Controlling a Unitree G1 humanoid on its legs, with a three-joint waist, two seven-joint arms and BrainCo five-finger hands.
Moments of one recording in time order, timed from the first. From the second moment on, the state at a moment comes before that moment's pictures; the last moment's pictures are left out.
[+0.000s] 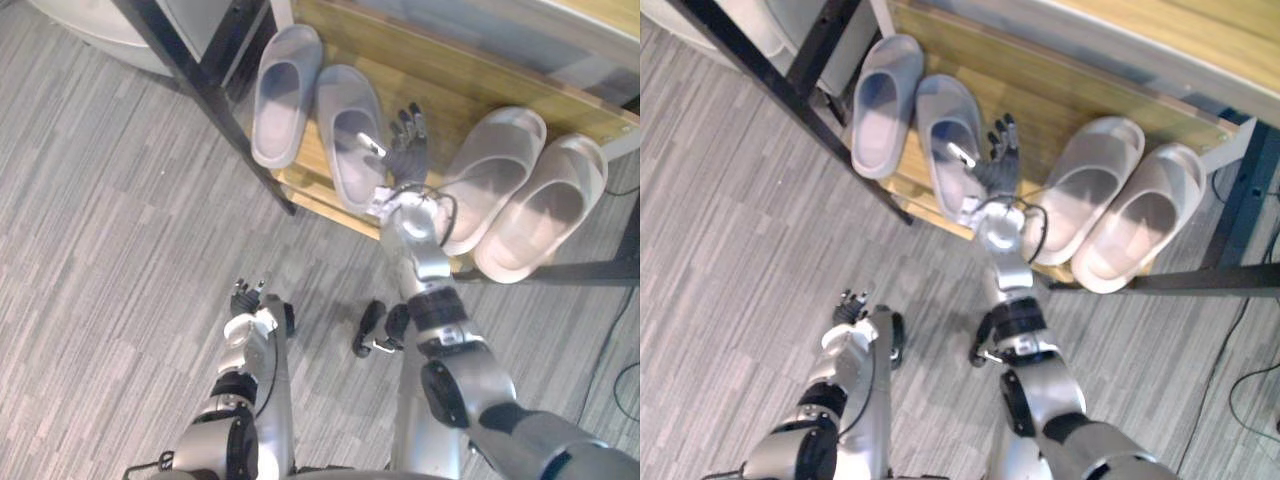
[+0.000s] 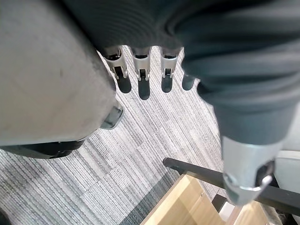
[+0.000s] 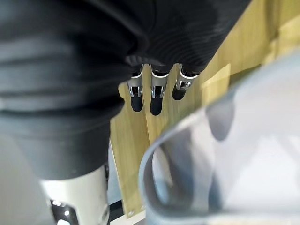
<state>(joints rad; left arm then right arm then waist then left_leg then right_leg) -0.43 -0.04 0.31 0.87 -0.31 -0.05 0.25 -0.72 0.02 -0.02 0.37 0.14 -0.05 -0.36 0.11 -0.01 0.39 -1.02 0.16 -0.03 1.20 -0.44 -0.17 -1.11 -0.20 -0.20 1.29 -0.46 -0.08</state>
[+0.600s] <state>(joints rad) -0.43 -0.05 0.42 0.87 -0.28 -0.03 0.23 -0.44 0.02 0.05 0.21 0.04 -0.06 -0.27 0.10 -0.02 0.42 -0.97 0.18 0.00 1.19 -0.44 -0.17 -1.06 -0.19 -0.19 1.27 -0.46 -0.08</state>
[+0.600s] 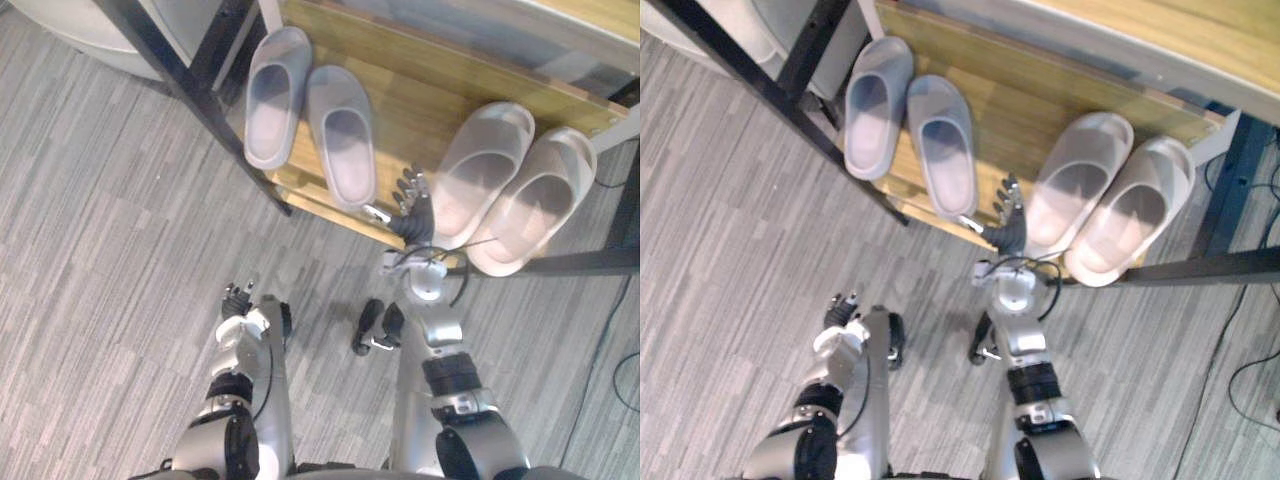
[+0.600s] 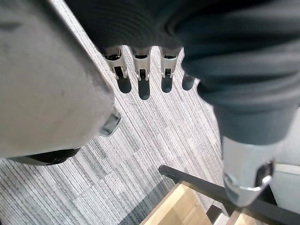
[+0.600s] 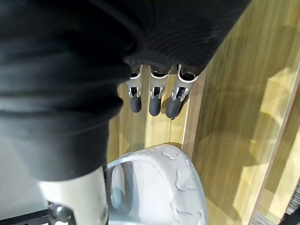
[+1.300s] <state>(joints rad) -0.45 -0.05 0.41 0.88 -0.28 -0.04 0.23 -0.70 0.00 0.16 0.41 0.24 -0.08 -0.24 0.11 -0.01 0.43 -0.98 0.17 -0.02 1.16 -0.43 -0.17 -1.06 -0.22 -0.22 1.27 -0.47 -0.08</state>
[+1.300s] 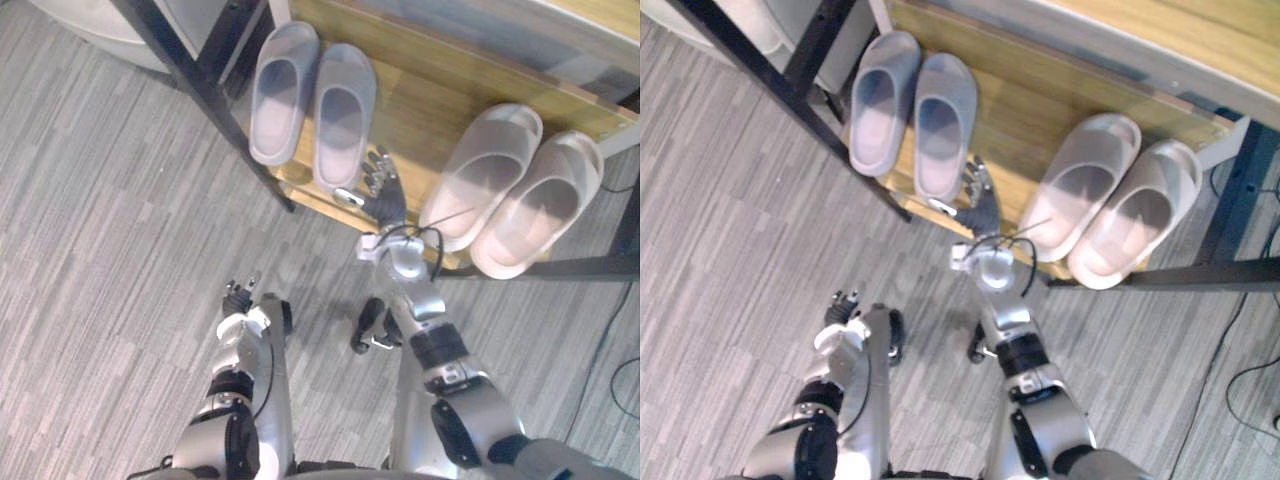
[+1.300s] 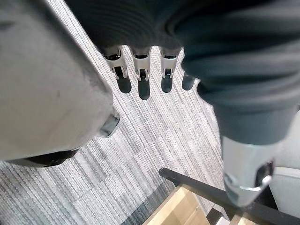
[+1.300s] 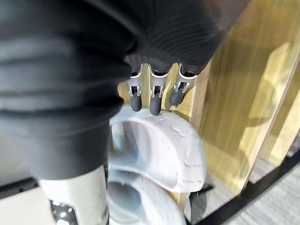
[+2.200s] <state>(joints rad) -0.35 -0.03 0.35 0.88 -0.27 -0.03 0.20 -0.60 -0.06 0.21 0.38 0.24 -0.06 -0.18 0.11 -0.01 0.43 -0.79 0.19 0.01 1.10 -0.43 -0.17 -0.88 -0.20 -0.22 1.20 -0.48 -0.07</state>
